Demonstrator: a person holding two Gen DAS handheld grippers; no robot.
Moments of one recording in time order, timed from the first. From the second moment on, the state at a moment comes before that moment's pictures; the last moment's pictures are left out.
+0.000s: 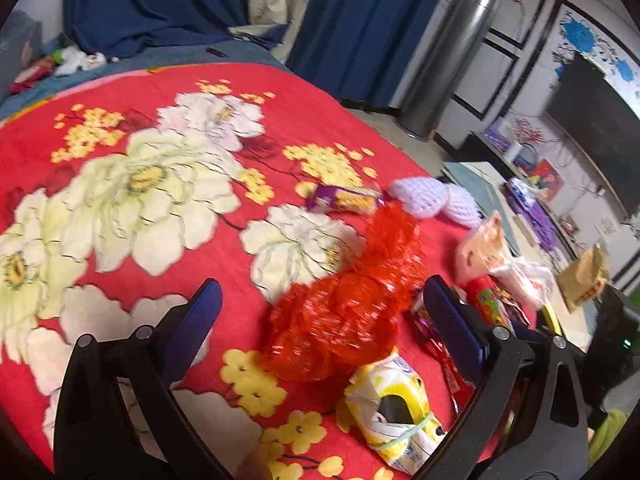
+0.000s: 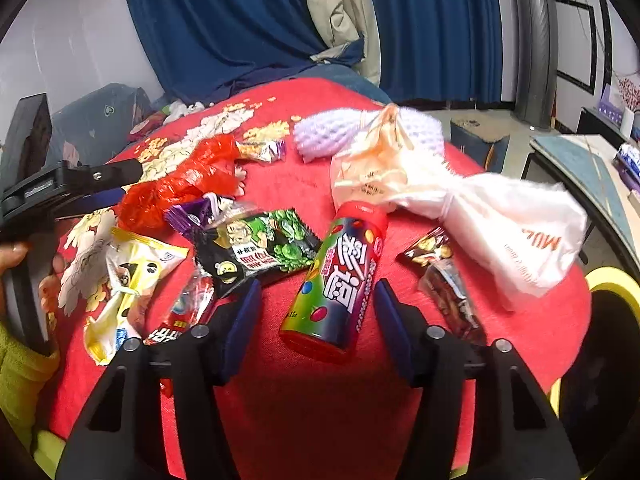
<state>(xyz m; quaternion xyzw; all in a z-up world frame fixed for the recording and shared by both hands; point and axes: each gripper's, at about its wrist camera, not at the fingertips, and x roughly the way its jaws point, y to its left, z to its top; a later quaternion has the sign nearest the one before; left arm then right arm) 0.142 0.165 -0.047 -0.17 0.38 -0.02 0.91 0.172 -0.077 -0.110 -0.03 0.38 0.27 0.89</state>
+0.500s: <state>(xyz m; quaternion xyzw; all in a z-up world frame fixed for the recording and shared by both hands) 0.153 0.156 -0.071 -0.18 0.41 -0.06 0.89 0.172 -0.083 -0.118 -0.02 0.37 0.27 0.89</state>
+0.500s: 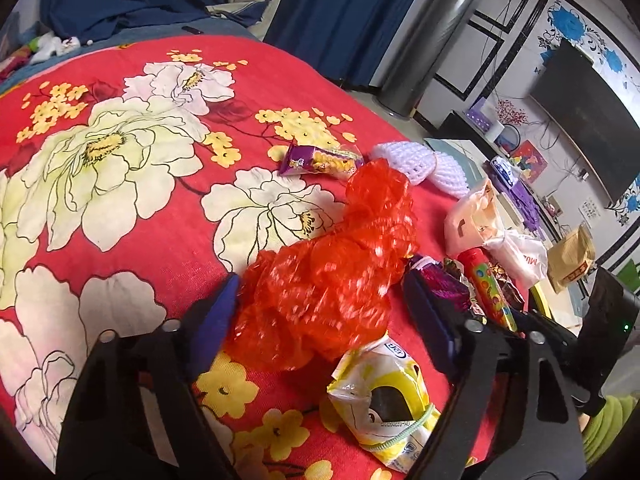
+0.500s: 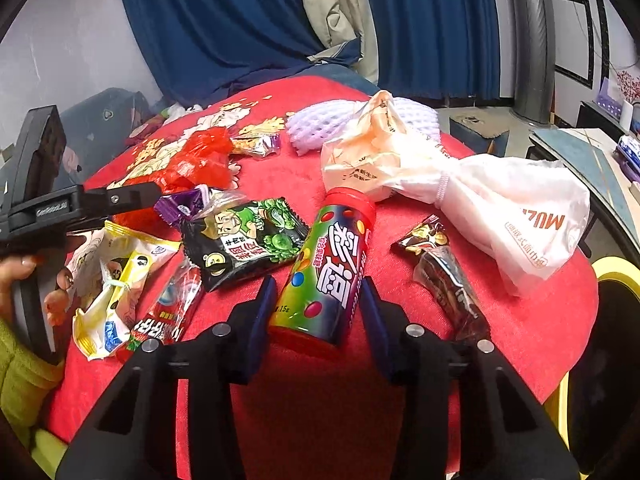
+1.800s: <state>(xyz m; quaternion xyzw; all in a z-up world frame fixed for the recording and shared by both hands) 0.123 0.094 0.002 -0.14 0.31 -0.10 0.93 0.131 -0.132 -0.044 0.02 0.27 0.29 0.92</state>
